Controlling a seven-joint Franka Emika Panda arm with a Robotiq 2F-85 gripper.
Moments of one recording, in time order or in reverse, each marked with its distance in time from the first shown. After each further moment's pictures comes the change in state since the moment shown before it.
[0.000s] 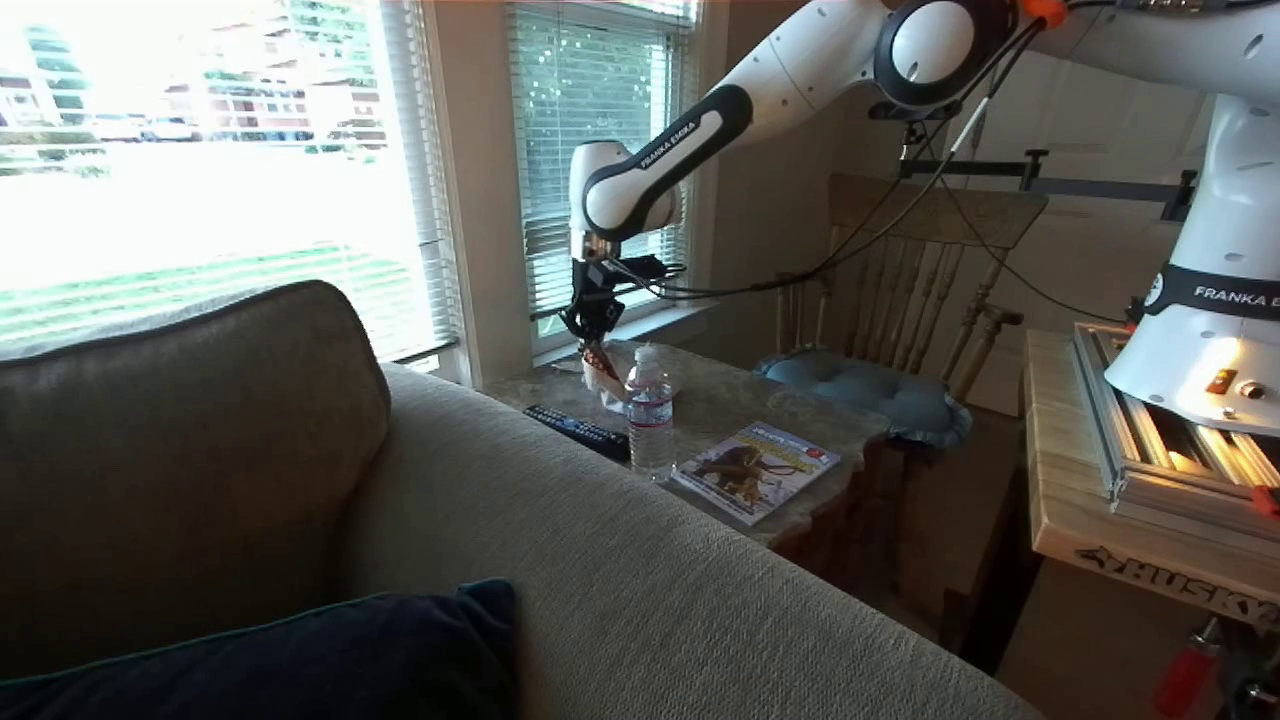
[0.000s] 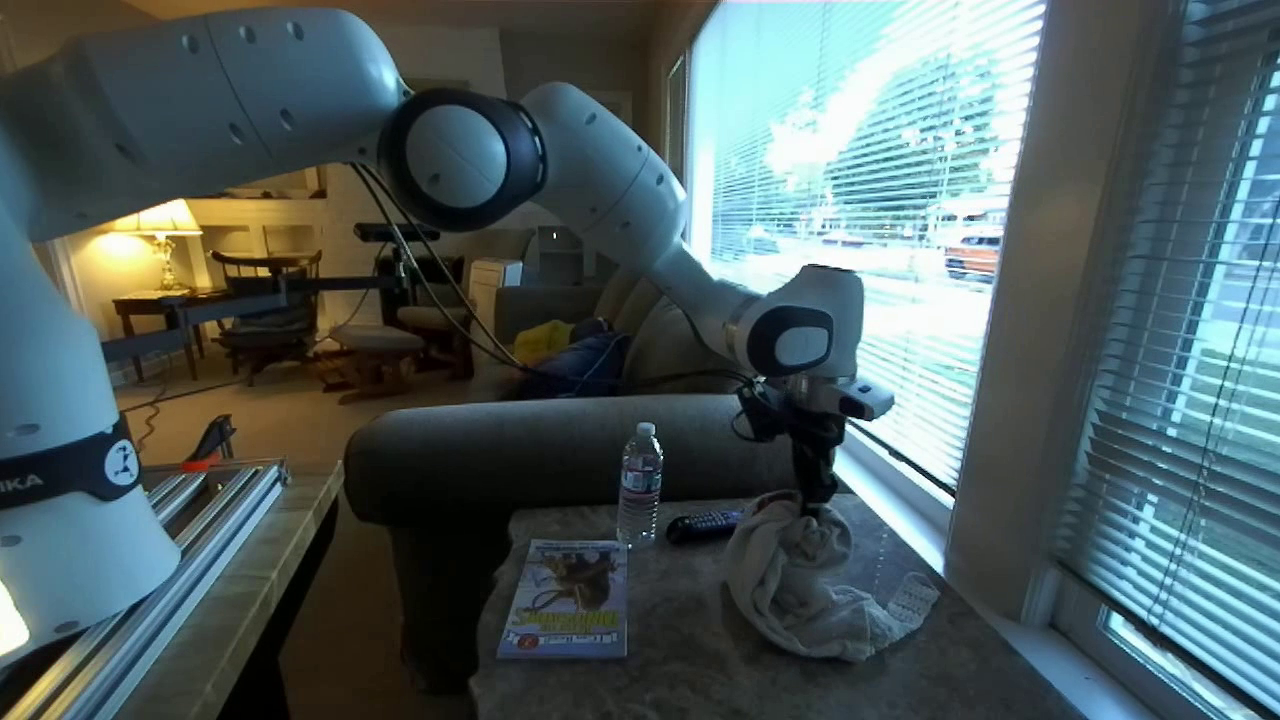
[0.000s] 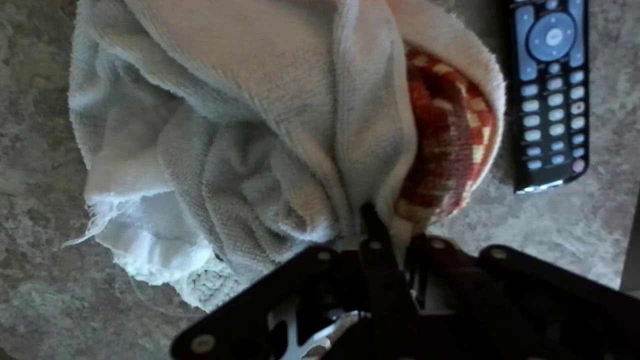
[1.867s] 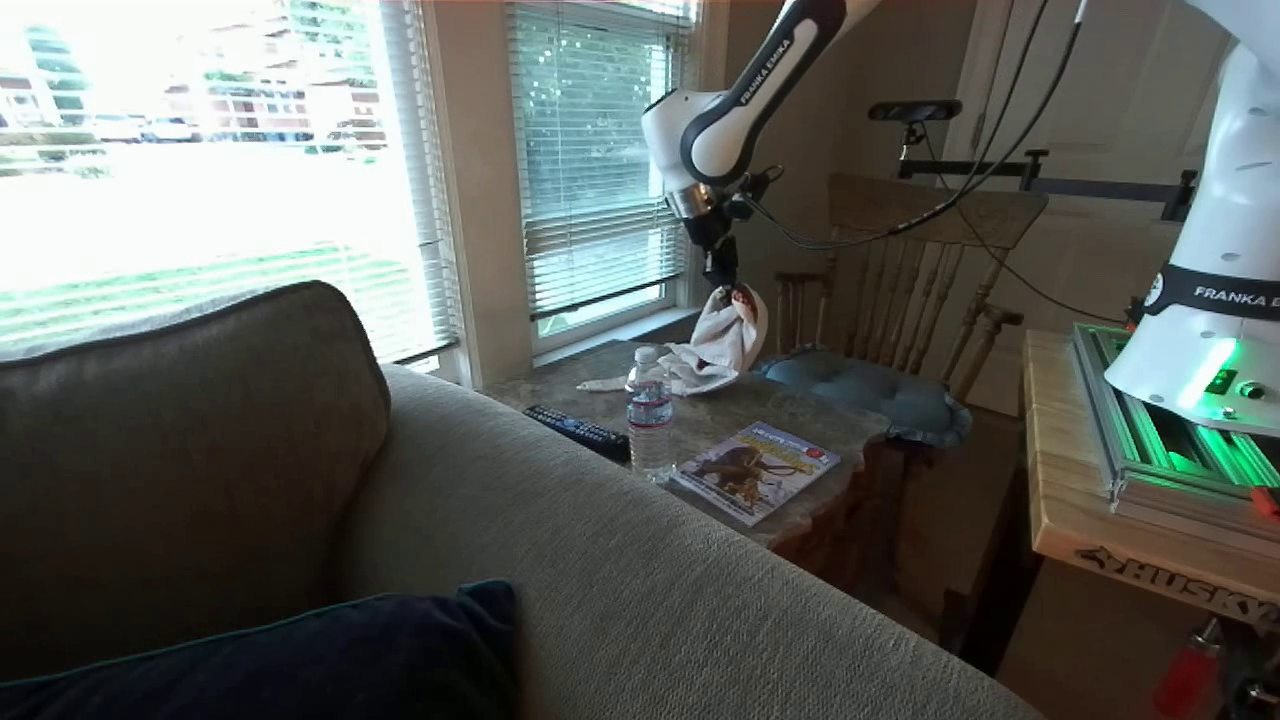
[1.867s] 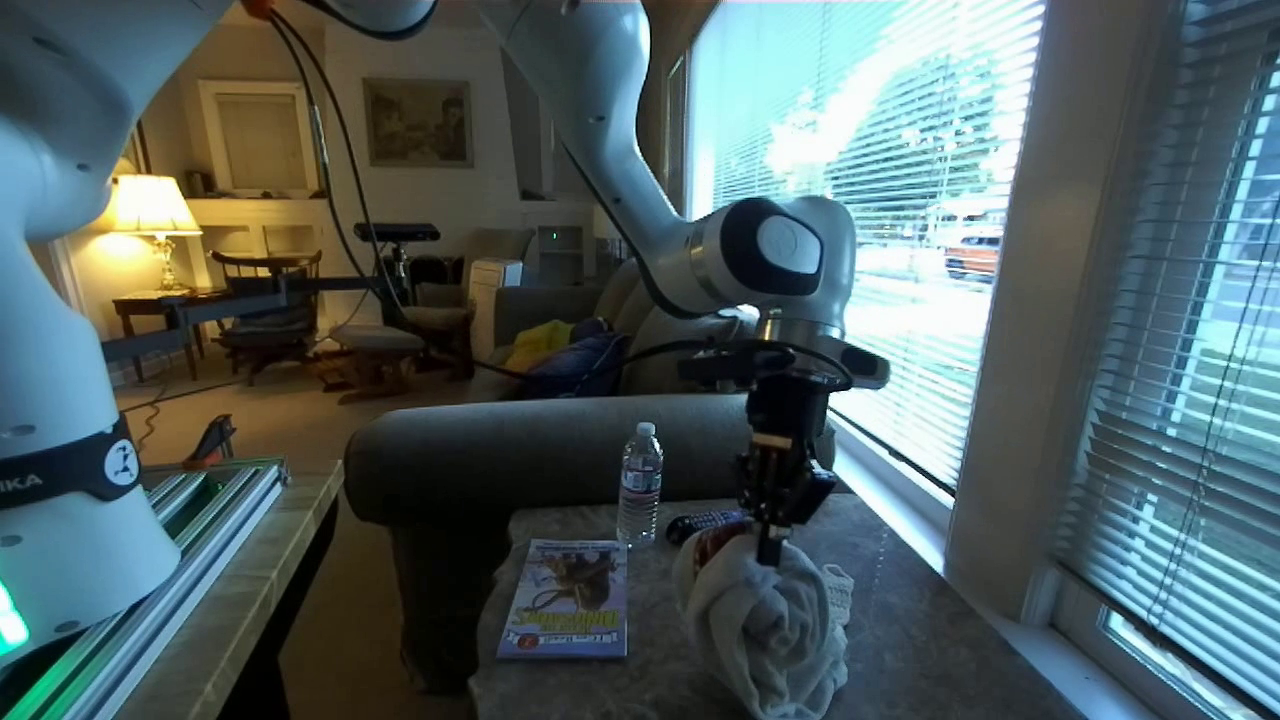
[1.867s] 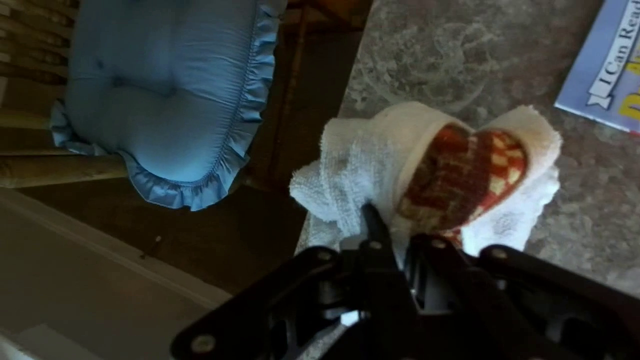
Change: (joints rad) arm -0.034 -0.535 -0.129 -0.735 -0.361 -0.171 -0.312
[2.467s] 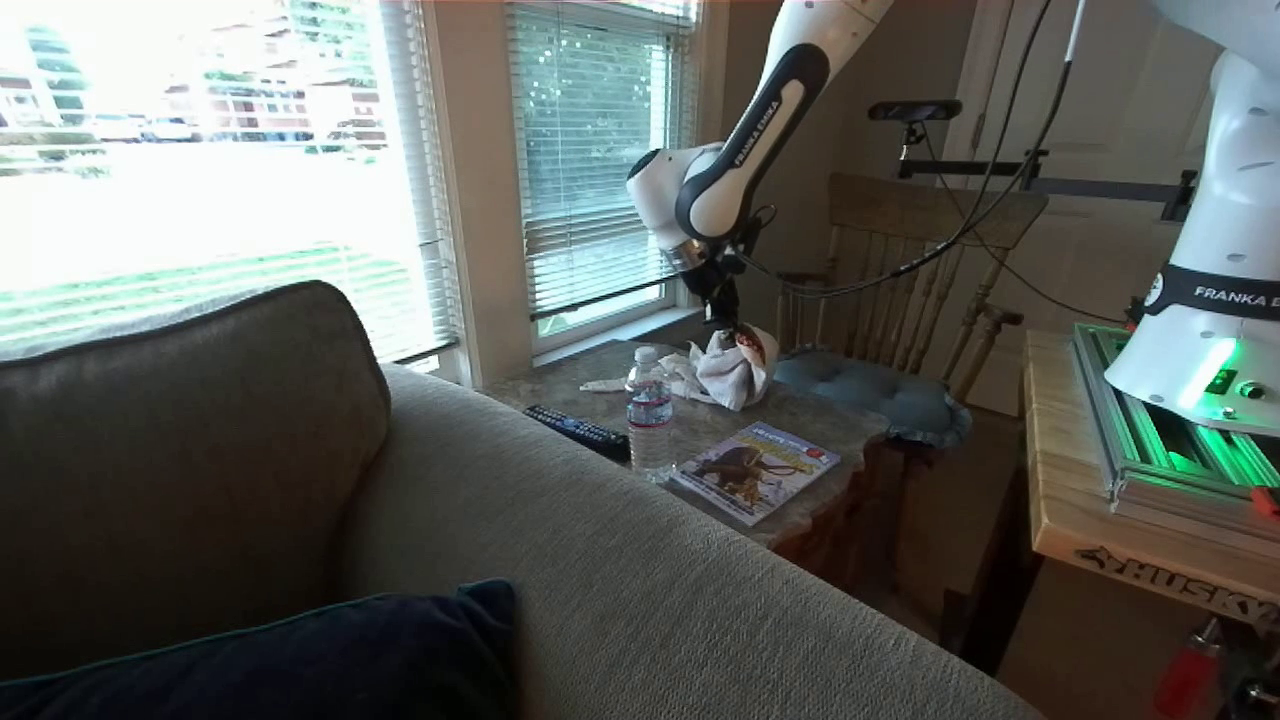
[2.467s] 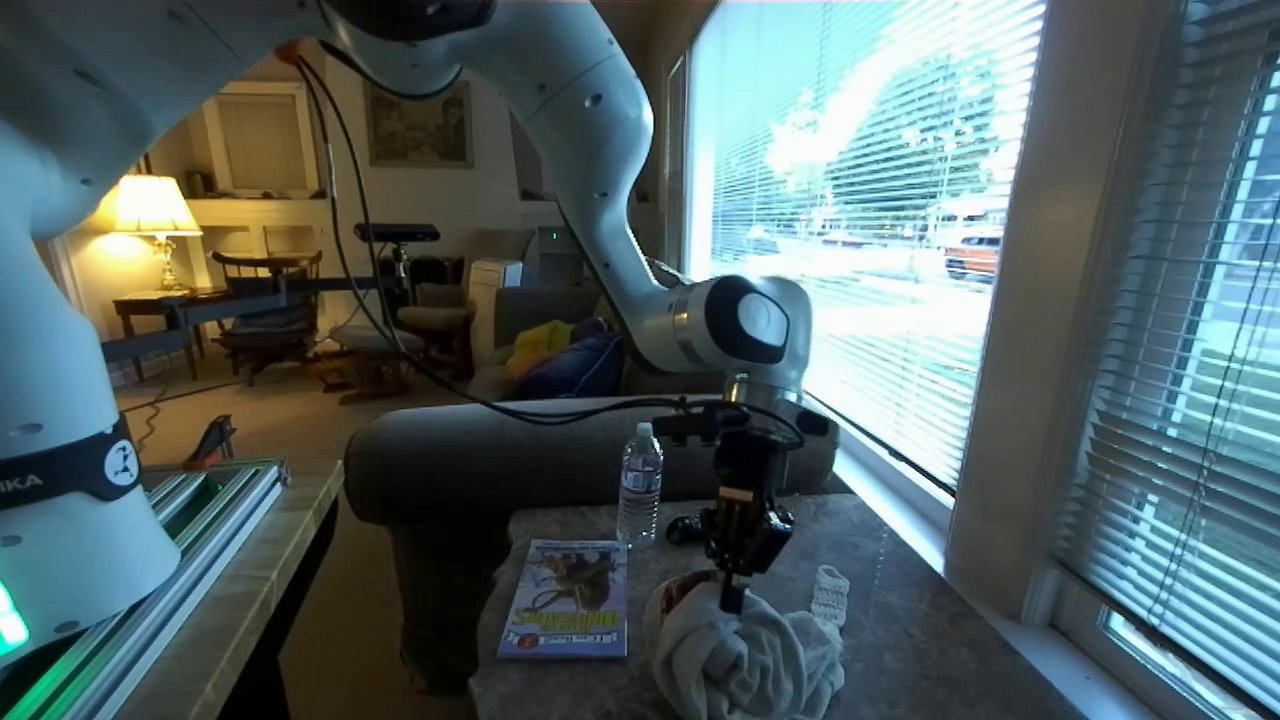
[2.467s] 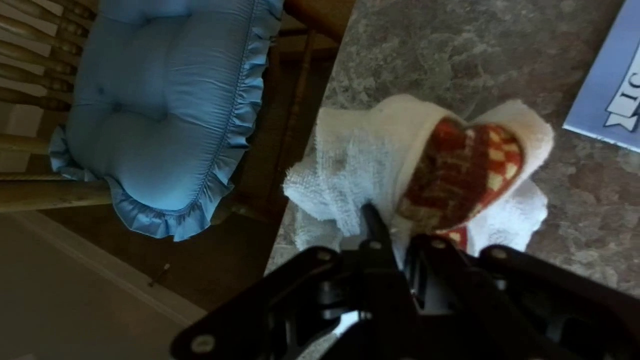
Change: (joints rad) arm 0.066 0.156 0.001 0.057 -0.061 -0.014 0.146
